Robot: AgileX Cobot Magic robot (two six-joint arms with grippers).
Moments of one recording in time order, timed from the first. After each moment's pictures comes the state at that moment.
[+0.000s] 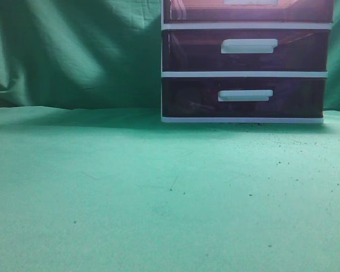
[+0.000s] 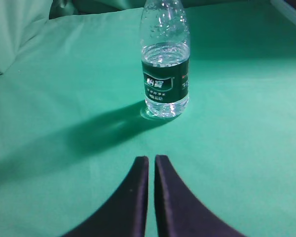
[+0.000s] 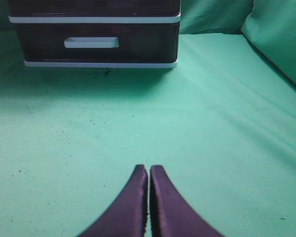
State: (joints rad) left arm -0.01 -0.02 0.02 0.19 0.36 -0.11; right arm 0.07 -0.01 0.02 0.05 0.38 -0.03
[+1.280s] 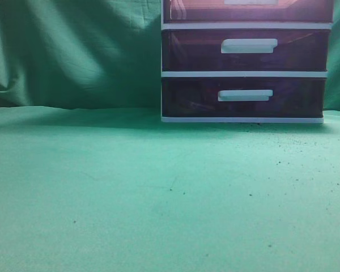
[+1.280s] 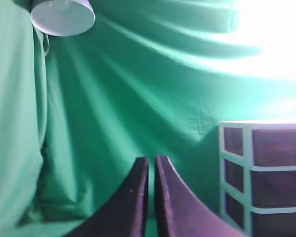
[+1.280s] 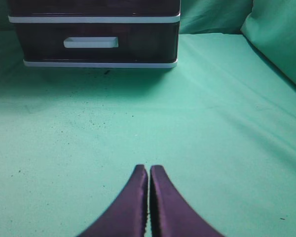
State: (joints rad) left arm -0.01 -0.02 0.02 0.21 -0.38 -0.16; right arm 0.07 -0.01 0.02 0.05 0.38 -0.03
